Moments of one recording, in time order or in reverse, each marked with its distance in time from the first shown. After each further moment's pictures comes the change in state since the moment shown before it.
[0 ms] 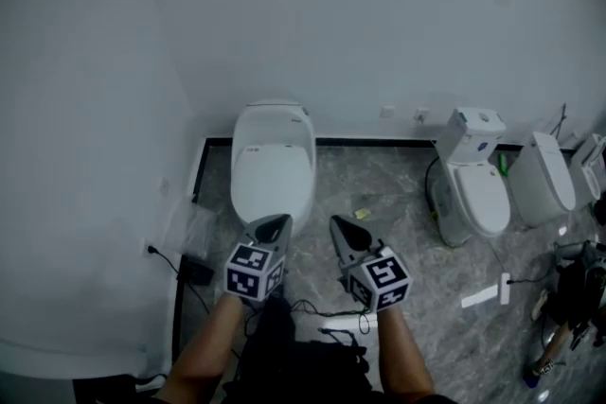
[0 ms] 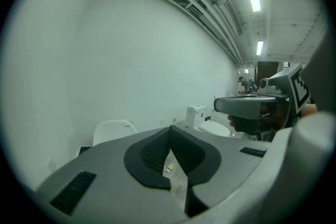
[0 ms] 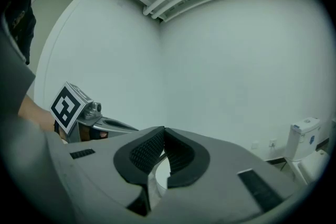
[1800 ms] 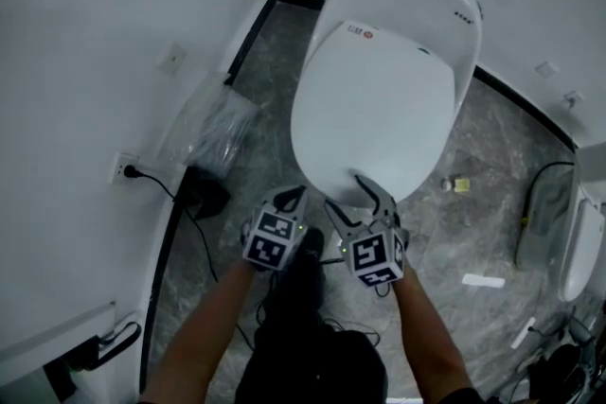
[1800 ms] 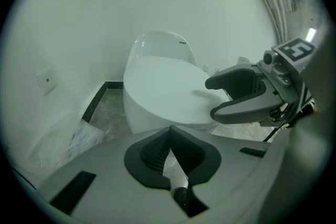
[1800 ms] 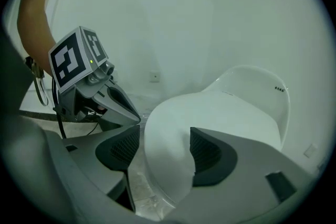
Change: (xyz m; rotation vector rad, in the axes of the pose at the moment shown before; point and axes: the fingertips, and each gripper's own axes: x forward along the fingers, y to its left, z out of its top) left arm 0.148 0.255 -0.418 -0.263 0.394 0.217; right arm 0.330 0.048 -0.398 -0.377 0.444 0.346
